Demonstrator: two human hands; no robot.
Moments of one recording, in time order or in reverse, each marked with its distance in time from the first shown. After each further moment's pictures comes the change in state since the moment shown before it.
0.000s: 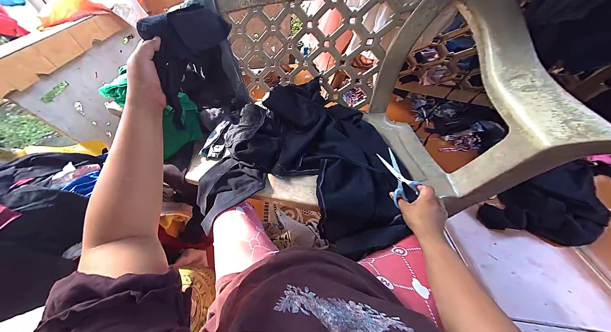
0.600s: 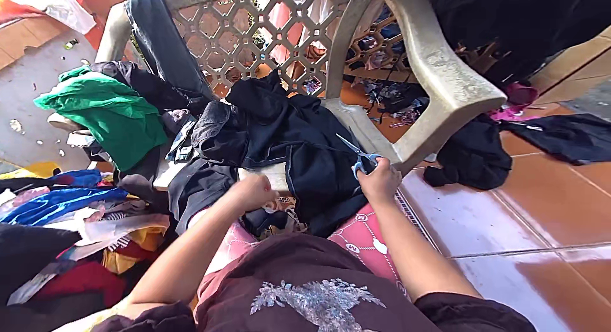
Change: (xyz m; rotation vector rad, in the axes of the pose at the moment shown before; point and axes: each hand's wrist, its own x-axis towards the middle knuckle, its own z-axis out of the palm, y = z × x) left_hand -0.205 -0.146 0.101 1.215 -1.235 -0.334; right_hand -0.011 -0.006 -0.004 -0.037 0.119 0.003
